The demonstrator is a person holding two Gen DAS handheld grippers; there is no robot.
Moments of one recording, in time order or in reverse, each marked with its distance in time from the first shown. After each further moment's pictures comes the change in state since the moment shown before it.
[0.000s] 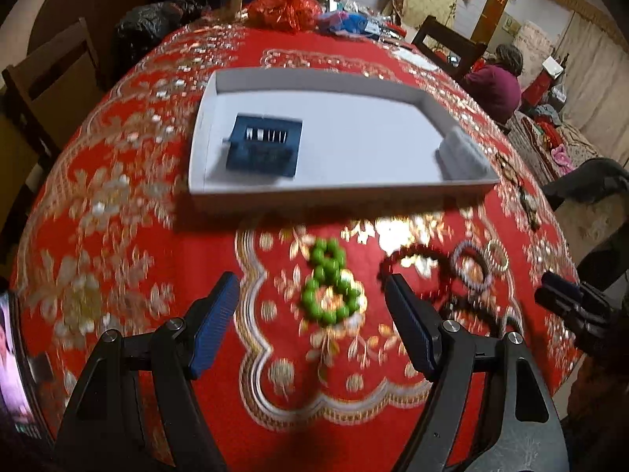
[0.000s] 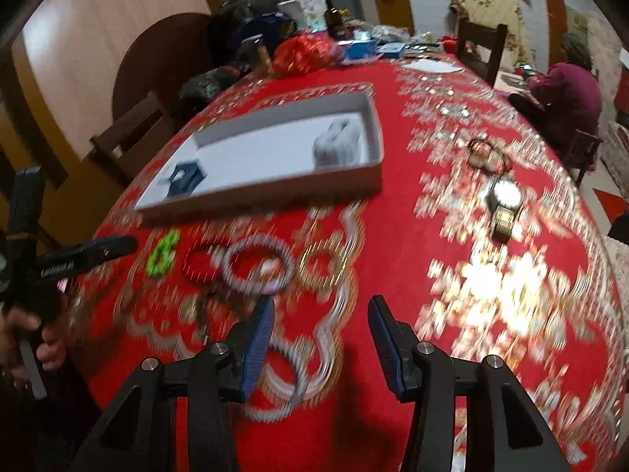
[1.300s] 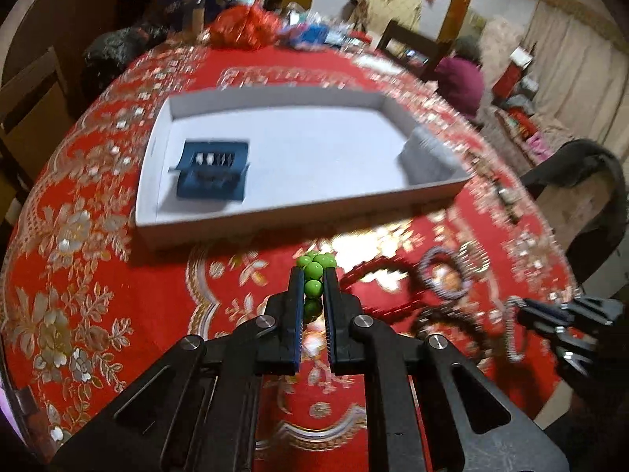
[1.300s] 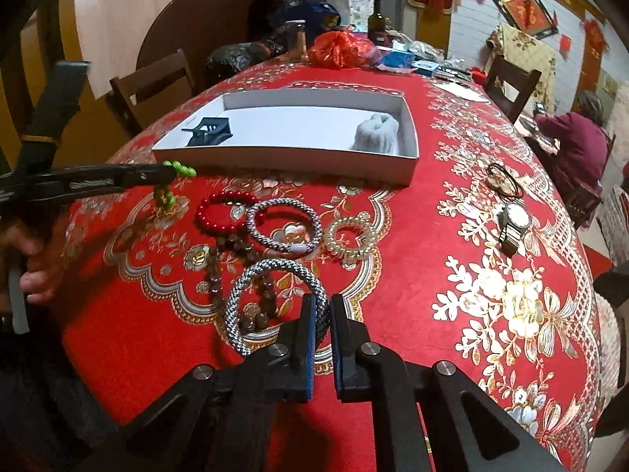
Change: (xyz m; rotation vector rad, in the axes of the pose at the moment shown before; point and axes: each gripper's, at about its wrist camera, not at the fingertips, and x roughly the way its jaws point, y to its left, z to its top) left arm 0.007 -0.027 0.008 0.103 -0.081 -0.088; right arm -0.001 0.030 -0.014 -0.184 -0.005 -0.095
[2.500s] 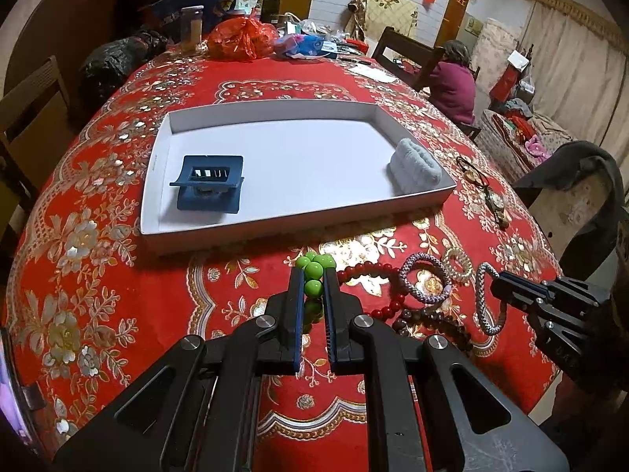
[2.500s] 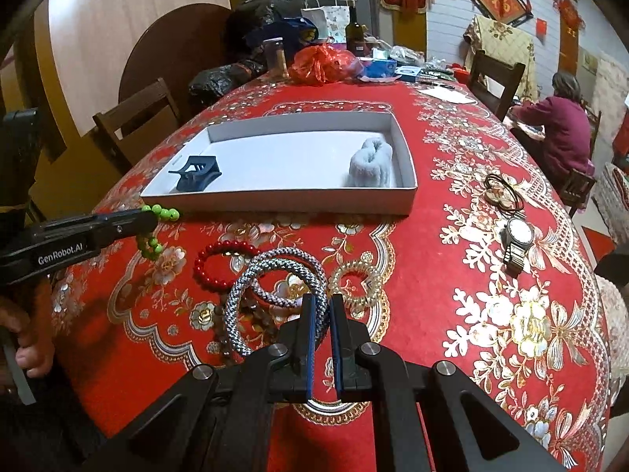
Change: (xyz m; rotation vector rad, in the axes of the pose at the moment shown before) left arm -0.015 -0.010 0.004 0.005 -0.010 0.016; right arm 0.003 0.005 0.031 0.097 -0.058 0.001
